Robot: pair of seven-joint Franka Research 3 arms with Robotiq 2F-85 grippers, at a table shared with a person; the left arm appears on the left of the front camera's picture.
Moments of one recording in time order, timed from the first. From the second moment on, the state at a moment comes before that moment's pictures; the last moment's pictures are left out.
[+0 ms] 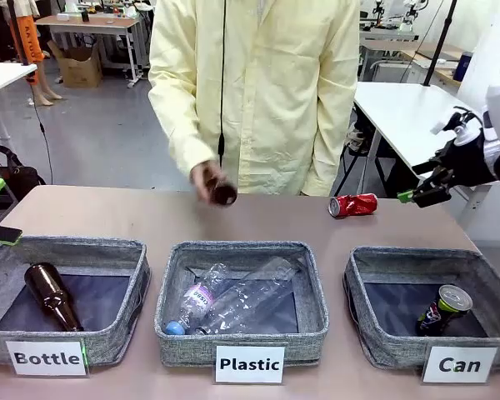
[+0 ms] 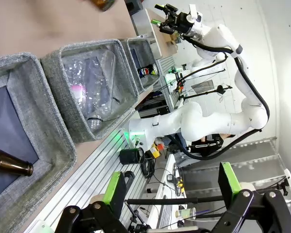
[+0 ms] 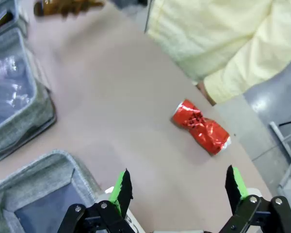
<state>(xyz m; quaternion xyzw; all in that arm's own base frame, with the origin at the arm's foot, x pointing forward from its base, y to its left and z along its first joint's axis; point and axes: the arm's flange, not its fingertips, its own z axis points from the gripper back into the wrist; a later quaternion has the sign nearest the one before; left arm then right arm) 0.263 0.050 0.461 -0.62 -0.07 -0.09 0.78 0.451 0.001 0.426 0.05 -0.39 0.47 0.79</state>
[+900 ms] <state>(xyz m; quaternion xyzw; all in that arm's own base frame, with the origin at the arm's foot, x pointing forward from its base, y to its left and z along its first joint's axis) 0.263 0.050 0.461 -0.62 -0.07 -0.09 0.78 0.643 0.054 0.366 -0.03 -0.18 0.67 0.72</state>
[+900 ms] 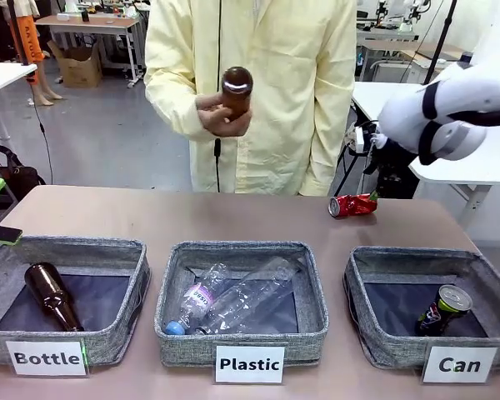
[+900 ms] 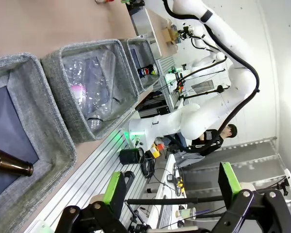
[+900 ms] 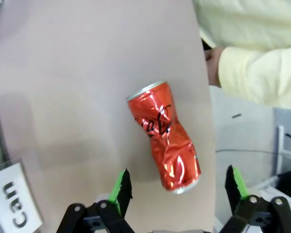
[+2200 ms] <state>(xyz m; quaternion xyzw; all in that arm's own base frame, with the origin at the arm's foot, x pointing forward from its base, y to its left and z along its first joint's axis) 0.263 0.050 0.461 -0.62 -0.07 -0.09 0.78 0.670 0.064 0.305 0.01 -0.13 0.69 0.71</state>
